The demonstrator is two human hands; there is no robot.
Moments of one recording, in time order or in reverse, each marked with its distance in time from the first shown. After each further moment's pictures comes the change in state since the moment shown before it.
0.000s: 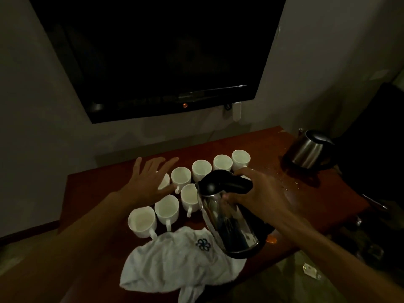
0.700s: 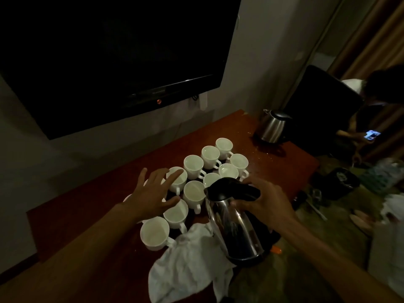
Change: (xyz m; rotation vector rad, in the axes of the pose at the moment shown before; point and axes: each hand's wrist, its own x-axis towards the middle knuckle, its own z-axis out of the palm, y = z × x) left_hand 0.018 -0.063 0.021 -0.067 -0.099 0.405; right_hand -0.041 -0.068 0.060 -0.074 0.118 0.396
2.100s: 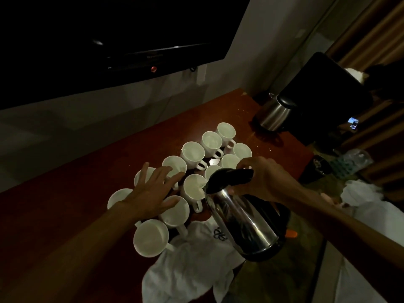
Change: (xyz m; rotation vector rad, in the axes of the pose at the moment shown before) left_hand 0.047 -0.045 0.075 -0.084 -0.079 0.111; right_hand 0.102 -0.037 0.014 -0.332 -0.284 0.026
